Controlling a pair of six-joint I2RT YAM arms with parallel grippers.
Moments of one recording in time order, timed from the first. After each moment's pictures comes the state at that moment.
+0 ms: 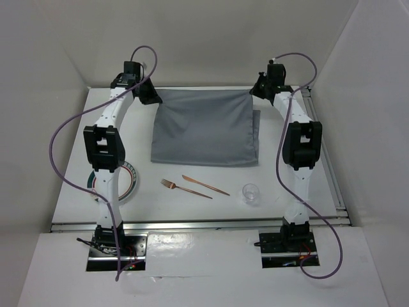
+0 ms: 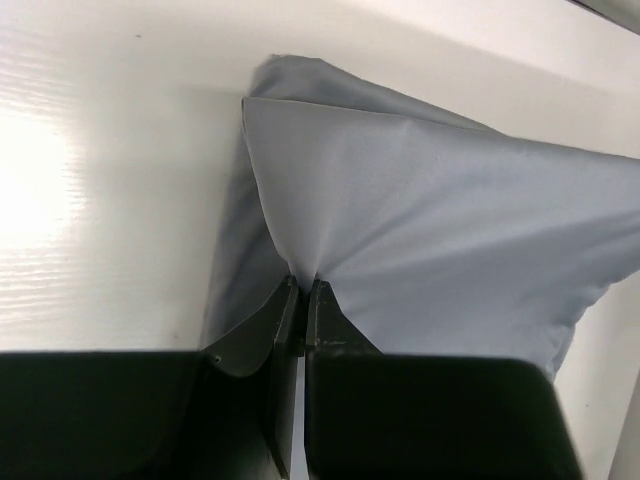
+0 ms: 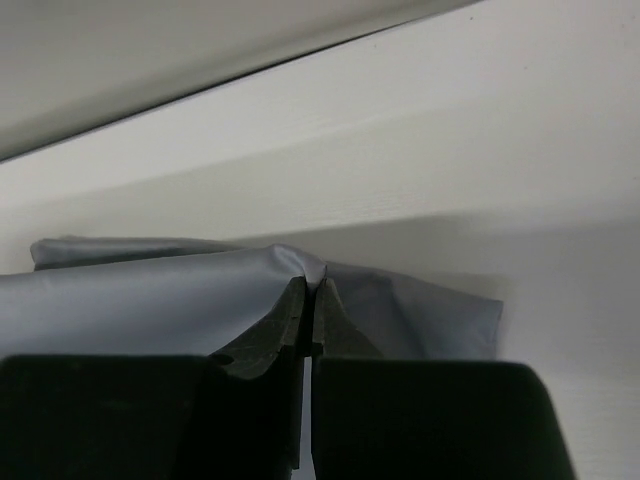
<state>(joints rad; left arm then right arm) -0.04 2.33 2.24 -0.71 0.27 -0.48 0.05 2.31 2.05 -0.30 -0.14 0.43</state>
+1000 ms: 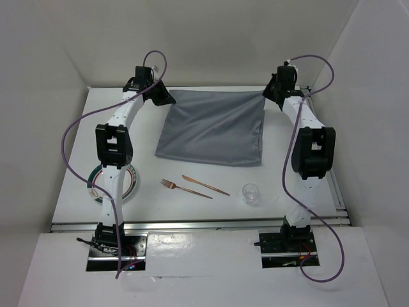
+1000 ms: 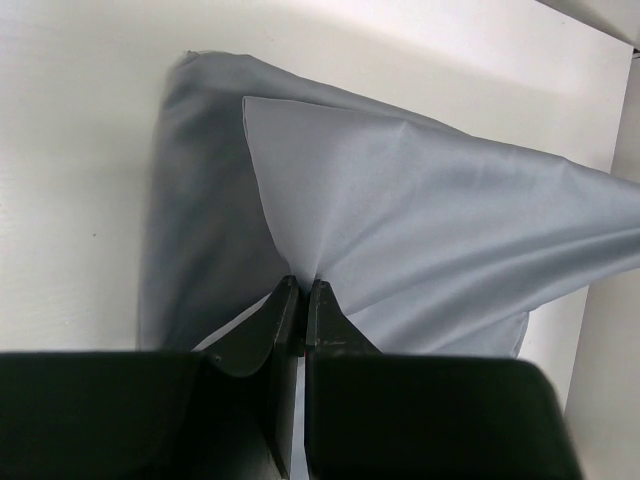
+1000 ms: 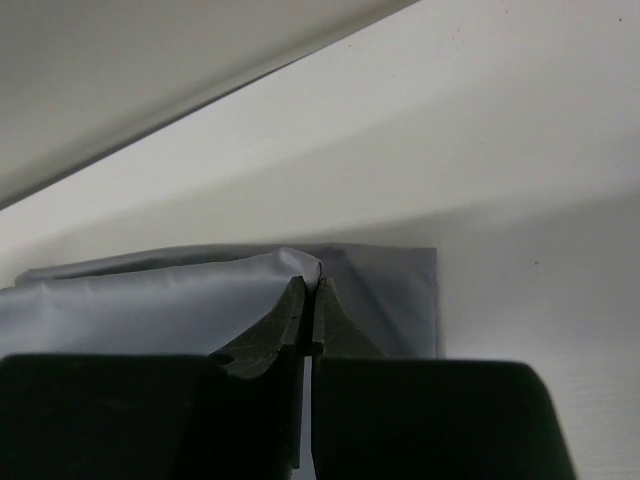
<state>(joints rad) -0.09 2.49 2.34 -0.59 0.42 -0.56 0.01 2.08 1.77 -0.22 0.03 0.46</state>
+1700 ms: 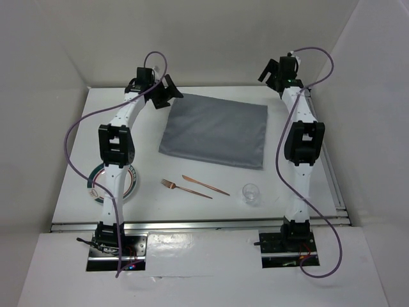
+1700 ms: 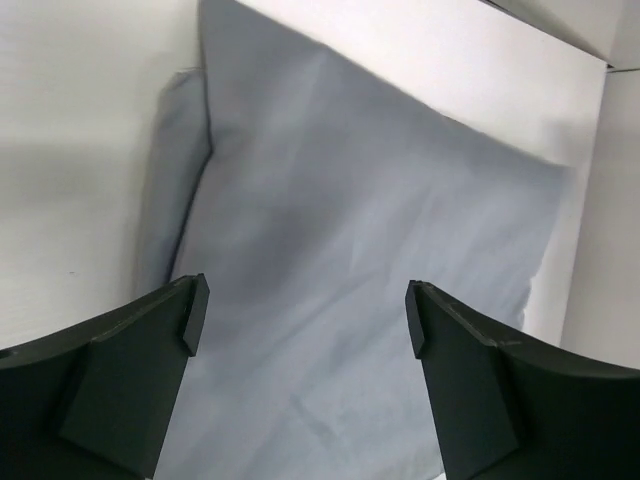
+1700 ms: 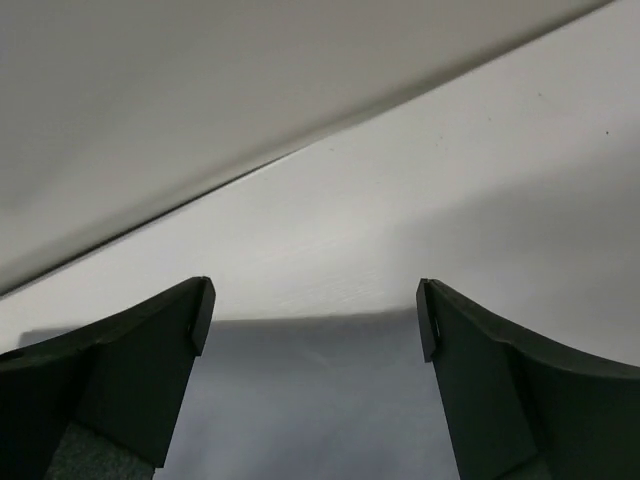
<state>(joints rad) -0.09 2.56 2.41 -0.55 0.46 -0.61 -0.02 2.32 2.16 -0.32 0.03 0.48</state>
